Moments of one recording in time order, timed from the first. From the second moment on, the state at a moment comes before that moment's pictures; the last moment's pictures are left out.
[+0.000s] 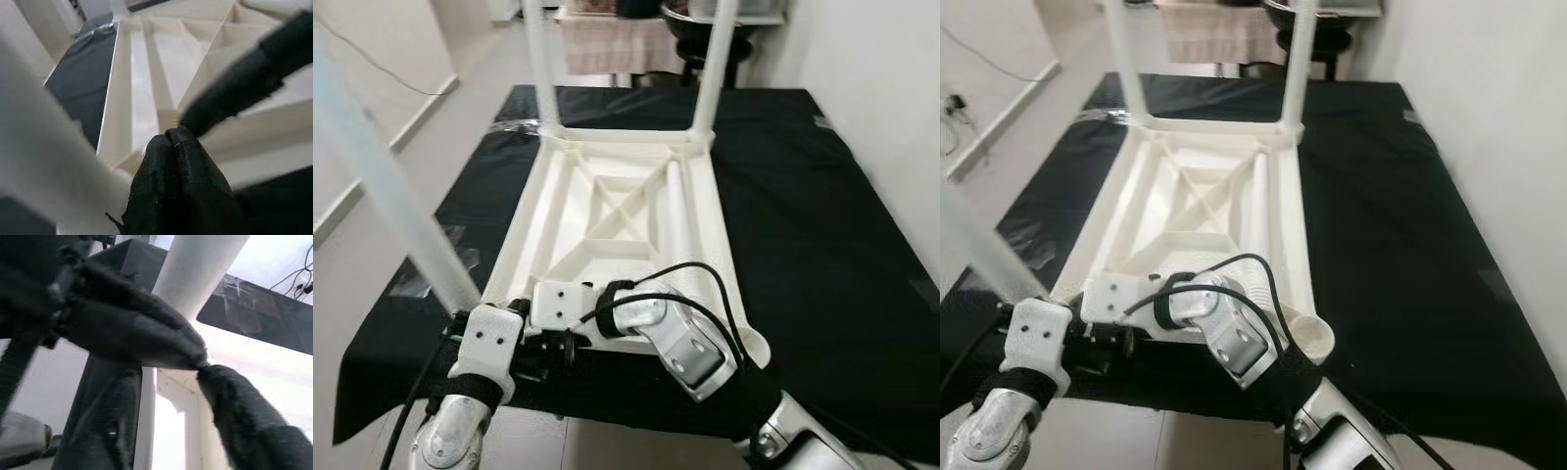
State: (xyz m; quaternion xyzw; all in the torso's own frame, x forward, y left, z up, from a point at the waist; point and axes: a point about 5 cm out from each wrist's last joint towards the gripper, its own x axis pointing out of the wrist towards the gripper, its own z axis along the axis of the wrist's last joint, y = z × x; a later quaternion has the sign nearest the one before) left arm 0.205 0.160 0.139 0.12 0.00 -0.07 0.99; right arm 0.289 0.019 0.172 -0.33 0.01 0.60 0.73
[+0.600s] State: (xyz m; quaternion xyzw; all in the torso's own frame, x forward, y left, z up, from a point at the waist) left arm 0.201 0.141 0.129 0.12 0.02 -0.19 0.97; right arm 0.308 -0.133 0.222 -0.26 0.02 0.55 0.79
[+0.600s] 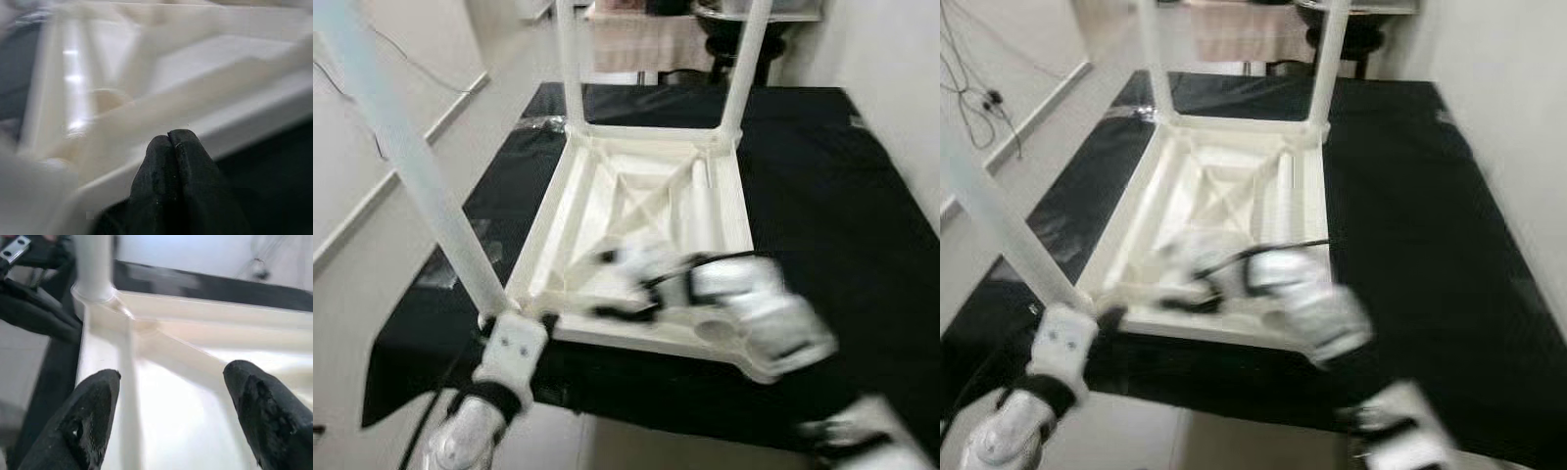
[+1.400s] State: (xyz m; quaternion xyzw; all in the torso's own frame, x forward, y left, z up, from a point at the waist) left arm 0.206 0.124 0.136 0.10 0.01 -0.27 0.96; right arm 0.270 -0.203 0.201 -0.30 0.11 0.50 0.80
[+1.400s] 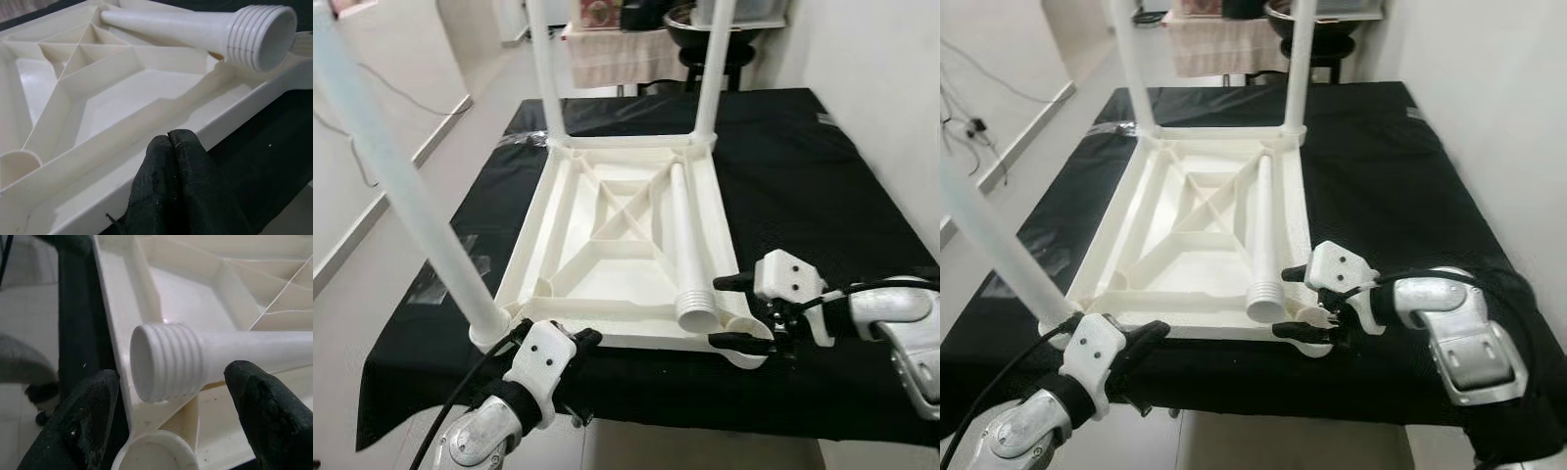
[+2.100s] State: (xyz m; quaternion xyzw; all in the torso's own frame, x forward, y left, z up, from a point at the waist) left arm 0.217 0.124 0.151 0.01 -0.03 -0.24 0.97; right arm 0.293 -0.168 0.232 -0.16 -0.03 0.44 0.88
